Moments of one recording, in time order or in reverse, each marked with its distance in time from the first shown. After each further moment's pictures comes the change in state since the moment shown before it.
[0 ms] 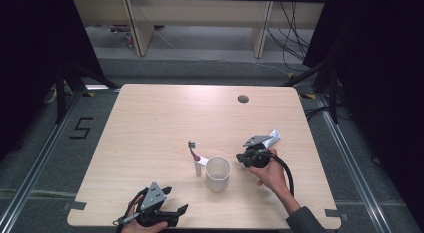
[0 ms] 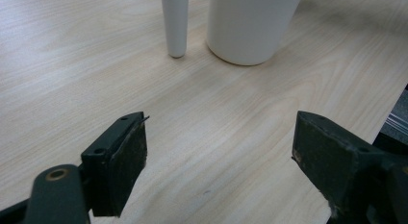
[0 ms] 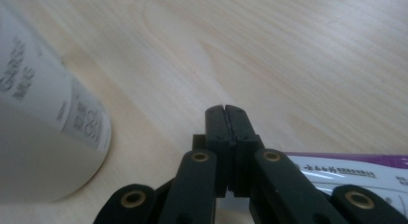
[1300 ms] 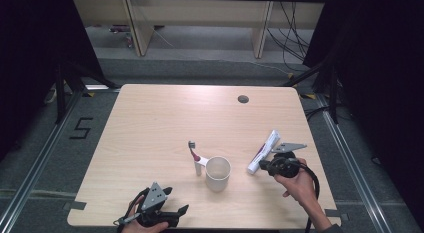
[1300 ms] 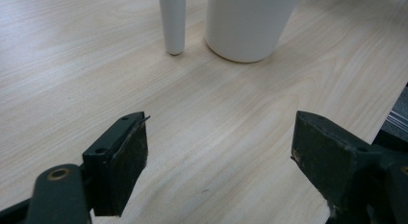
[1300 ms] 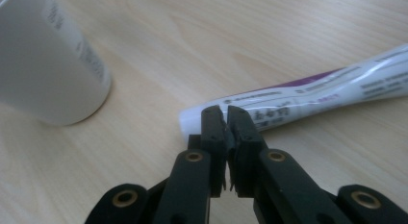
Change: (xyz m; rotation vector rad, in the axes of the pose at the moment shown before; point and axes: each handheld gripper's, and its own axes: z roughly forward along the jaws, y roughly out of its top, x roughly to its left) left arm -0.001 0.000 0.000 0.021 0.000 0.012; right arm -0.019 -0.037 -0.070 -0.013 -0.020 0.178
